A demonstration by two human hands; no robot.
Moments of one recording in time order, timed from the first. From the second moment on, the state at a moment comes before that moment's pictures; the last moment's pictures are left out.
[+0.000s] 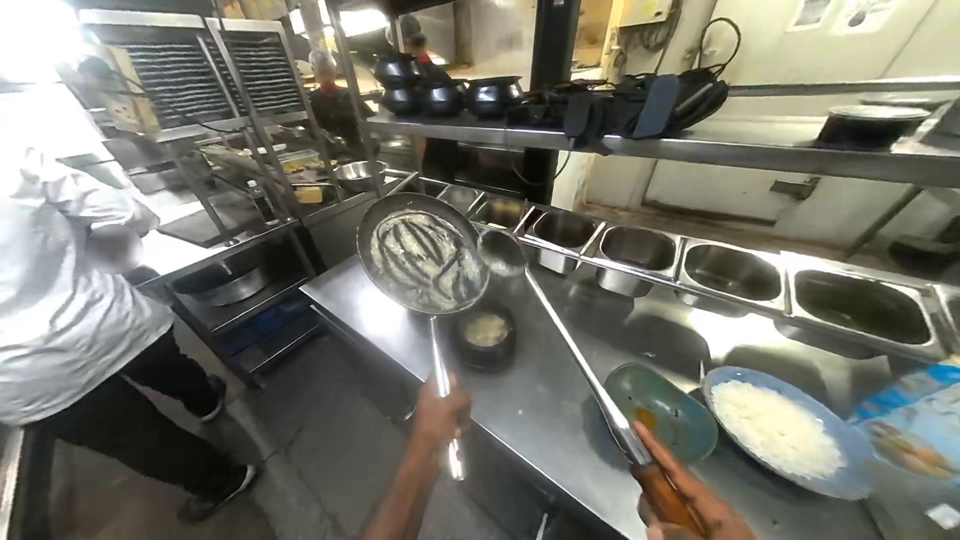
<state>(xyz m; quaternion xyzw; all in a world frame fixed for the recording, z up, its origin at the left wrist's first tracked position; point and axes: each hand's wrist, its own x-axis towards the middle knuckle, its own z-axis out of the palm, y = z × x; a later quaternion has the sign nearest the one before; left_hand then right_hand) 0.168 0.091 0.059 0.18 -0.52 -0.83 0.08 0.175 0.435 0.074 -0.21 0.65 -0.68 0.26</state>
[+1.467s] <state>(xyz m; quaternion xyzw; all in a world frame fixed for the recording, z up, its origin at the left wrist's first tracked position) 0.214 0.082 0.050 0.13 -0.55 -0.82 0.07 0.137 0.433 -0.001 -0.32 0.91 -0.27 -0.07</state>
